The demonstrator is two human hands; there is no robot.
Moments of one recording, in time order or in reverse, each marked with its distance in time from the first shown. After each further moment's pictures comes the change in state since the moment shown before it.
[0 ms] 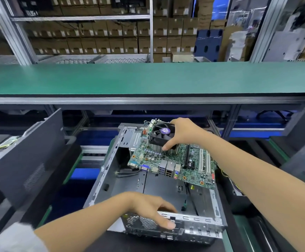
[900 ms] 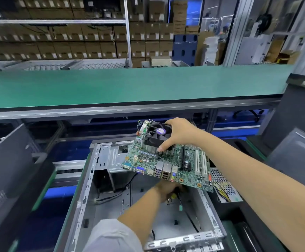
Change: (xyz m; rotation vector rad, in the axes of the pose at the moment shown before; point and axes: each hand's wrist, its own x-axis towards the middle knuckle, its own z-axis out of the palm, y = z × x) left_hand 0.154 0.038 -0.047 -0.993 0.548 -0.134; right_hand 0.007 0.048 -0.033 0.093 0.066 0.079
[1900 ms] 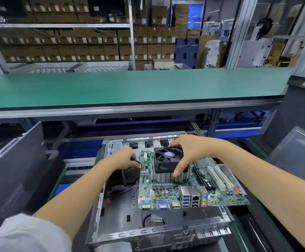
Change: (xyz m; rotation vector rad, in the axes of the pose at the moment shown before) left_hand -0.097 0.072 -0.158 1.351 0.230 0.393; right_hand -0.058 -0.017 0.013 -0.065 -0.320 -0.077
